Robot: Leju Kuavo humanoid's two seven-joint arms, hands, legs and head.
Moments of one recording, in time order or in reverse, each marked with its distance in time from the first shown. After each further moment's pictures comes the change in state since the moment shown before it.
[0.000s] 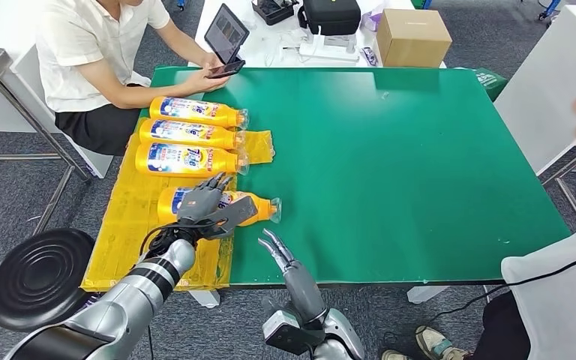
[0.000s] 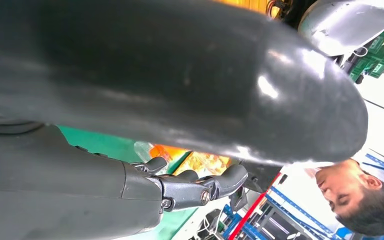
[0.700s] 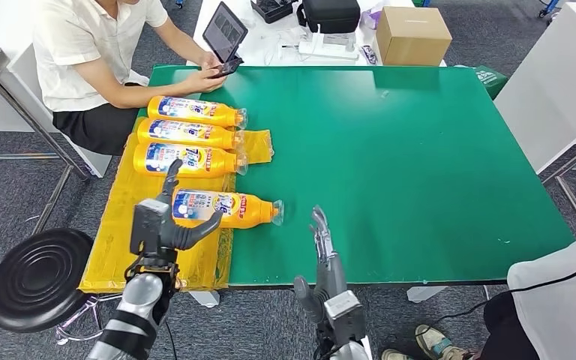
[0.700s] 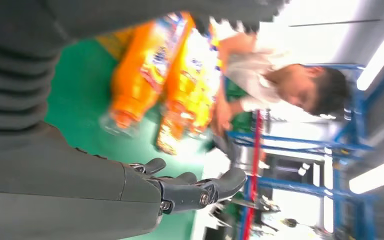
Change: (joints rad) left arm 0.447 0.053 0.022 -0.780 0.826 0.027 -0.266; right arm 0.114 -0.029 -0.010 -0.329 -0.473 0.003 -0.013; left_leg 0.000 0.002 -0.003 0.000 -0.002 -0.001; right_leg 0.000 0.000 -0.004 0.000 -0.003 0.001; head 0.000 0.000
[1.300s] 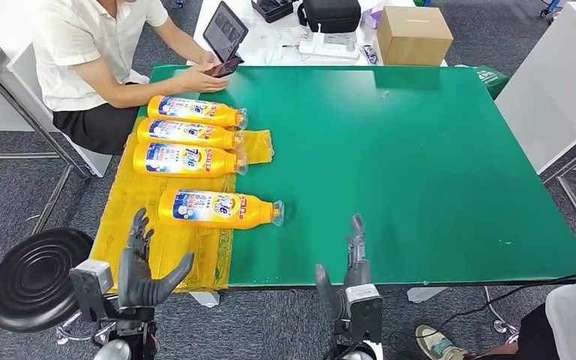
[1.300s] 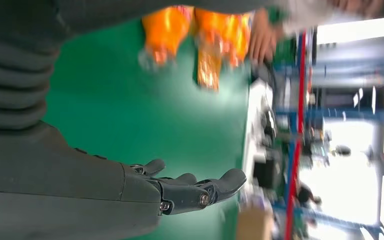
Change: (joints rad) left arm 0.362 0.048 -0.016 -0.357 0.265 0.020 0.012; right arm 0.091 0.047 -0.102 -0.072 0.049 -0.178 0.126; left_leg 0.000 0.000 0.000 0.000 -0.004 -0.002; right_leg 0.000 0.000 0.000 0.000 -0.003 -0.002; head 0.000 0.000
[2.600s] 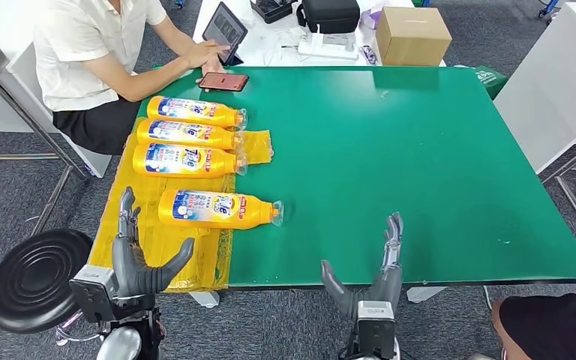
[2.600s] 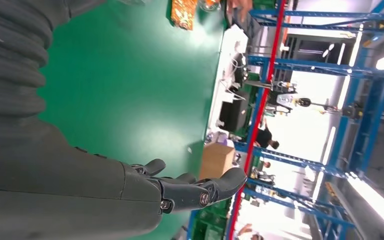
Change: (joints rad) left arm -0.077 -0.039 -0.002 0.019 -0.162 0.071 -0.169; right arm 0.060 0.020 -0.098 -0.102 0.157 -0.115 -0.068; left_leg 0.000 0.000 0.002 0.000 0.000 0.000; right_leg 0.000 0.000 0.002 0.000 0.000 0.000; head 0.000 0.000
